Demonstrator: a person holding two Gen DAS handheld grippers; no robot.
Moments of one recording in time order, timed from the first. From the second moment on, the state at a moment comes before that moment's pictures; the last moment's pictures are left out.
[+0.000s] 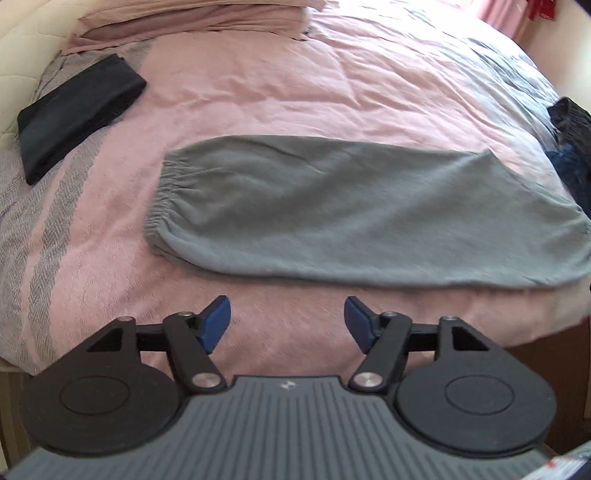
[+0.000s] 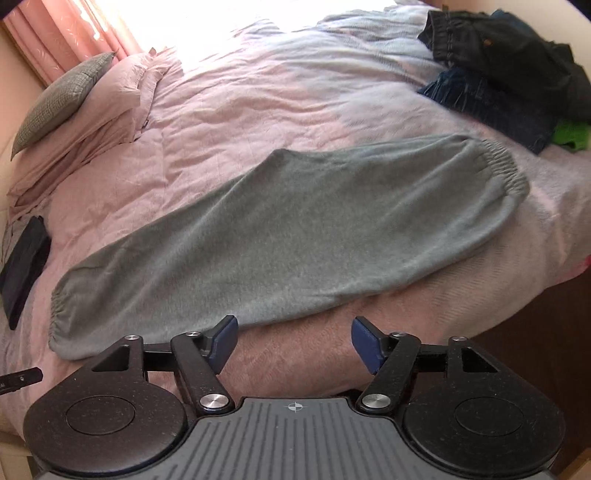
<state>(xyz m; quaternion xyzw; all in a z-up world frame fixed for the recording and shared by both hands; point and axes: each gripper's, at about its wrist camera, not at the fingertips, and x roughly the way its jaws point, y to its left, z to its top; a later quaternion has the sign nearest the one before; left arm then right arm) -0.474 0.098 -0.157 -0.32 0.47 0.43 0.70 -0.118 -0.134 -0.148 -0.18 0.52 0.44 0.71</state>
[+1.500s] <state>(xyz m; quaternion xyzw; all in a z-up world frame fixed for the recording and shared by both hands) -0.458 0.062 -0.072 -0.24 0.46 0.40 0.75 -0.172 -0.149 -0.095 -0.26 0.48 0.47 0.70</state>
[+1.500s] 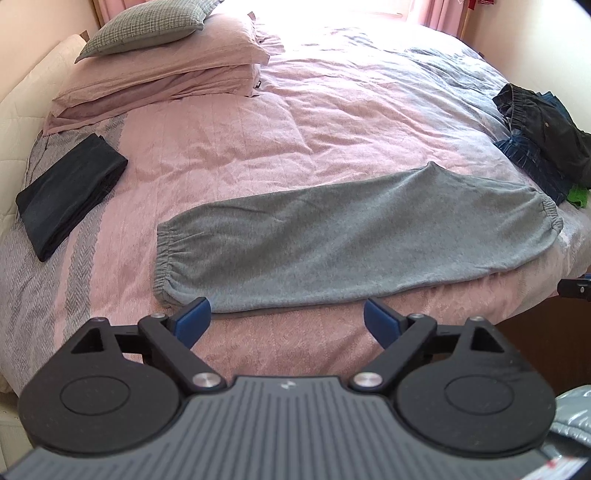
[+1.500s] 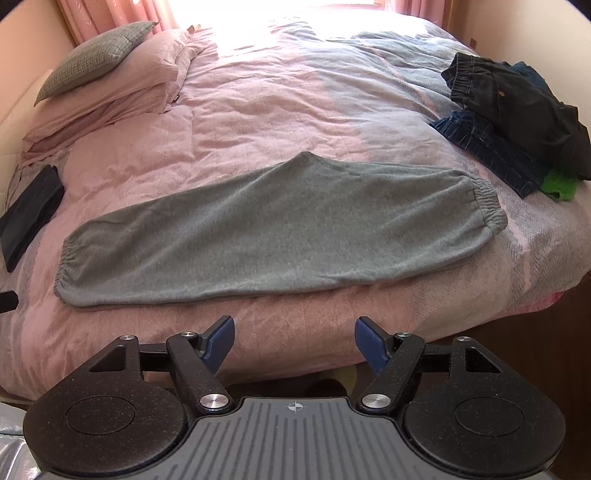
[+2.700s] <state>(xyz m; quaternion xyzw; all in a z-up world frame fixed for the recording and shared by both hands) -0.626 0.169 -0.354 -0.62 0.03 0.54 0.57 -0.086 -0.095 -0.255 -0.29 0.47 0.37 0.75</state>
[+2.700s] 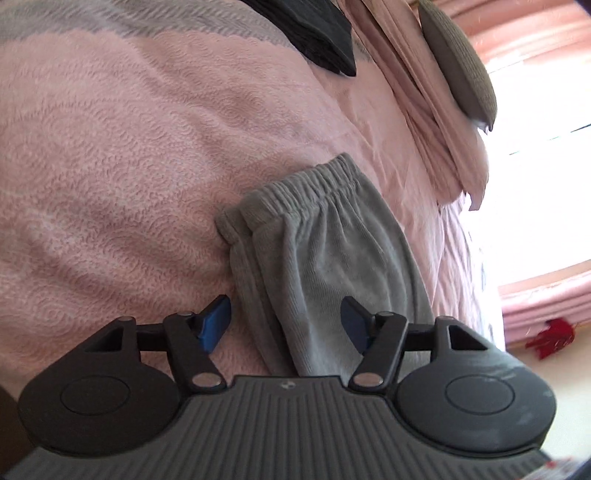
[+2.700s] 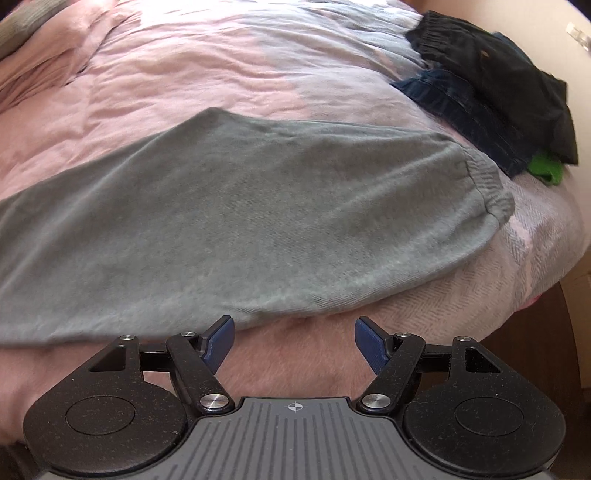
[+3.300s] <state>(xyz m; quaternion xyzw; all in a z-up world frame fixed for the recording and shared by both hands) -0.546 0.179 -0.290 -0.37 0.15 0.61 0.68 -0.014 -0.122 -0.278 -0.23 0.47 0.33 0.79</state>
